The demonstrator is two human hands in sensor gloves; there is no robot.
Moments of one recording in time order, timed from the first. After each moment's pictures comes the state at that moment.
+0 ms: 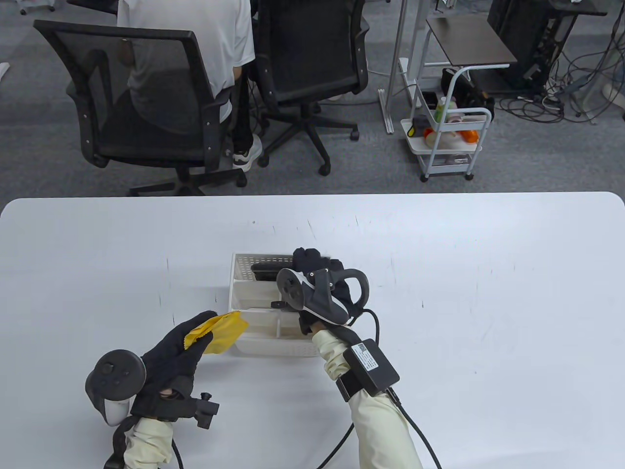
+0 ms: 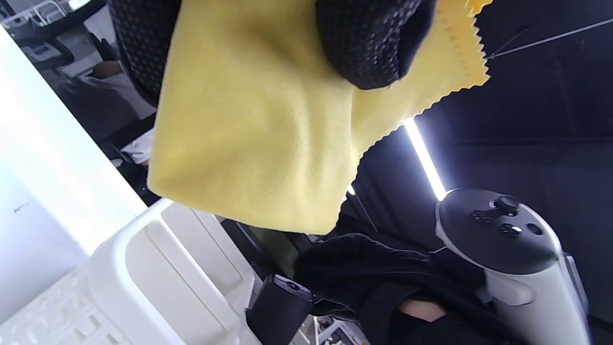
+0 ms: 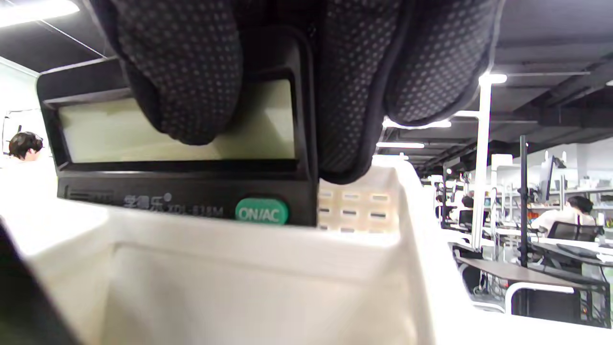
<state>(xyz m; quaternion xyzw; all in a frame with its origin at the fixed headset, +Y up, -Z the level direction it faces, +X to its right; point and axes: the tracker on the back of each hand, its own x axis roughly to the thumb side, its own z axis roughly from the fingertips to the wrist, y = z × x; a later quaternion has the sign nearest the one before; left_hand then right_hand) -0.285 -0.679 -0.274 0.15 -0.10 0.48 0.86 -0.019 -0.650 -0.408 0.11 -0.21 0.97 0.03</state>
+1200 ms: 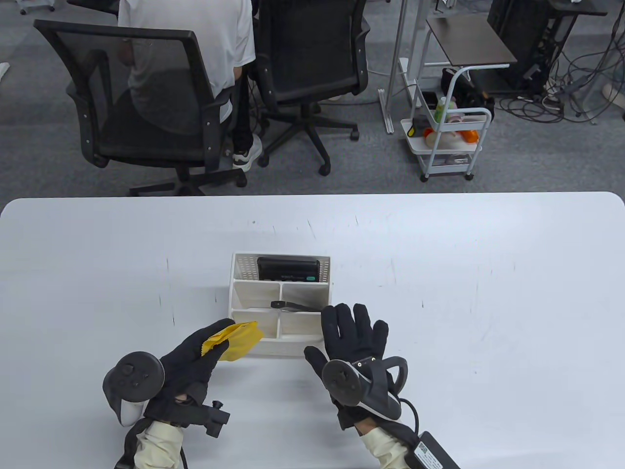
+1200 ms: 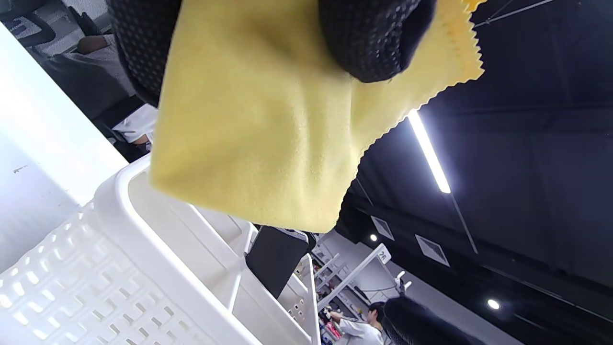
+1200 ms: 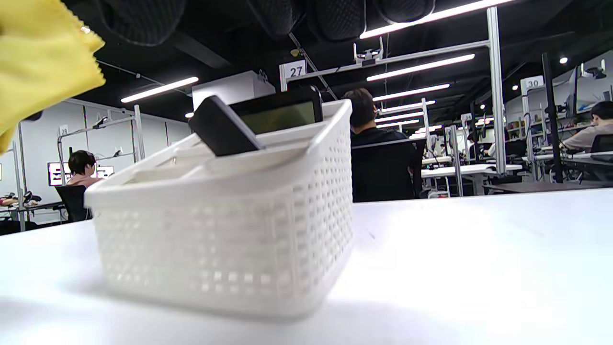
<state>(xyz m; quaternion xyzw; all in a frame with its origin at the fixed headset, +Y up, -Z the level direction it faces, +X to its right) -0.265 -0.687 -0.272 0.13 -0.12 0.46 0.87 0.048 -0.700 -0.268 0.16 -0.15 0.97 0.12</state>
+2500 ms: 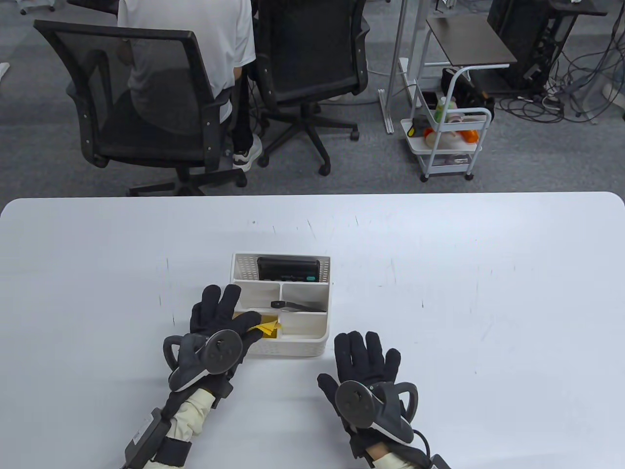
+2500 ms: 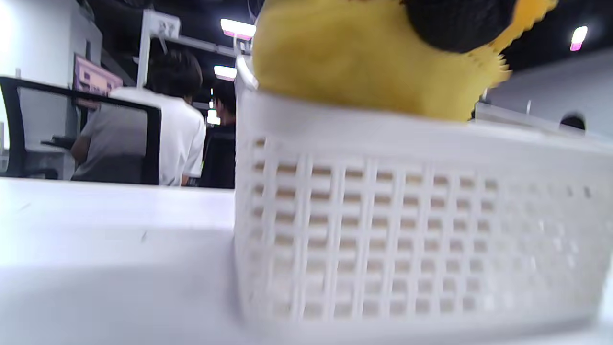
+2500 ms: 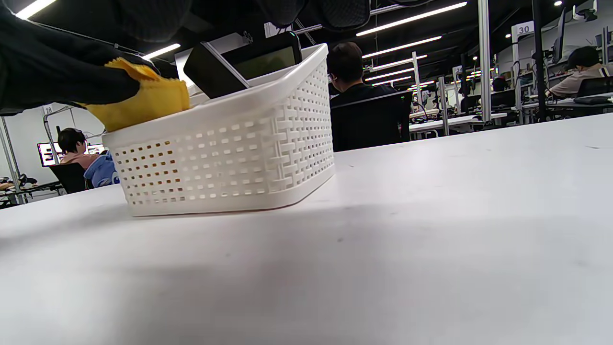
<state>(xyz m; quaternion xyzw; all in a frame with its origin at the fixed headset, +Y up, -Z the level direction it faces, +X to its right) -0.207 -0.714 -0.324 0.07 -0.13 0.05 0.99 0.065 -0.730 -0.250 0.14 -0.08 0.98 0.13</state>
